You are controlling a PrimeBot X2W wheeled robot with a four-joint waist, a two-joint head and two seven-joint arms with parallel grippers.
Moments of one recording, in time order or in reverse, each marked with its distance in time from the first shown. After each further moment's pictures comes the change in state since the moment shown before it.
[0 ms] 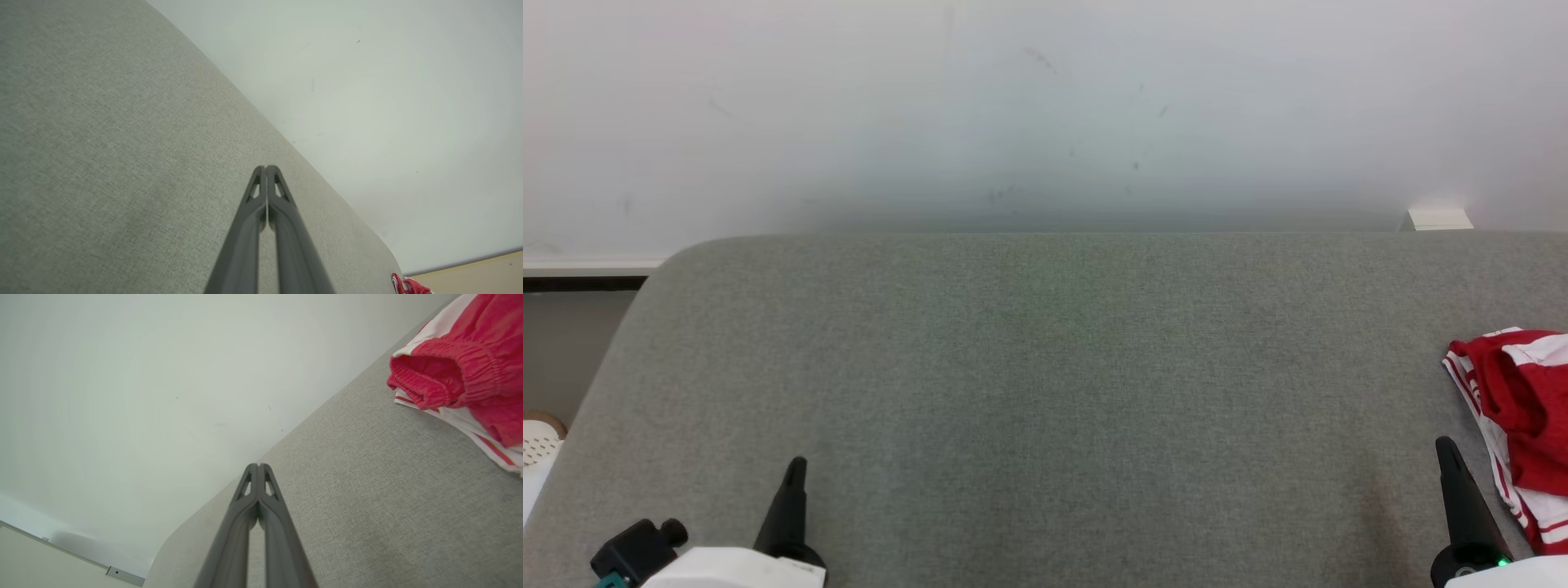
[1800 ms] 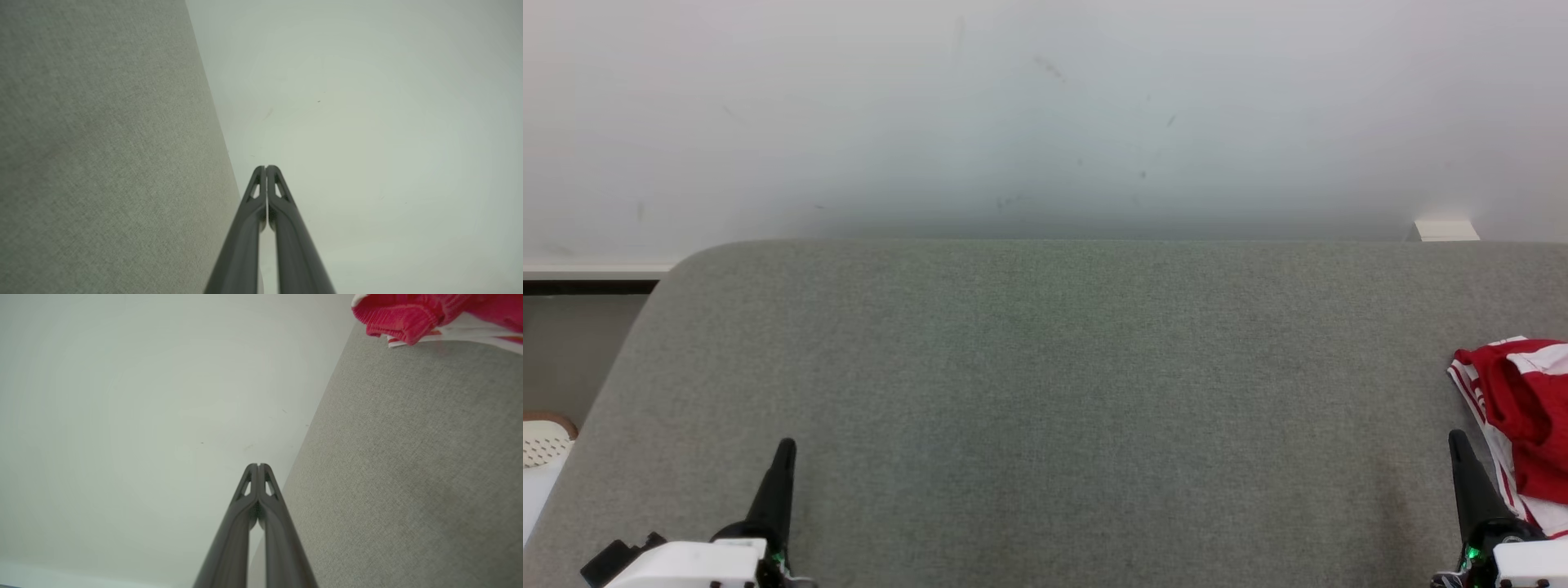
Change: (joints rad) left arm -0.049 -0.052 0.100 0.055 -0.533 -0.100 0.109; right arm -0.090 -0.022 0.011 0.141 0.516 0.000 -0.002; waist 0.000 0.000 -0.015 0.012
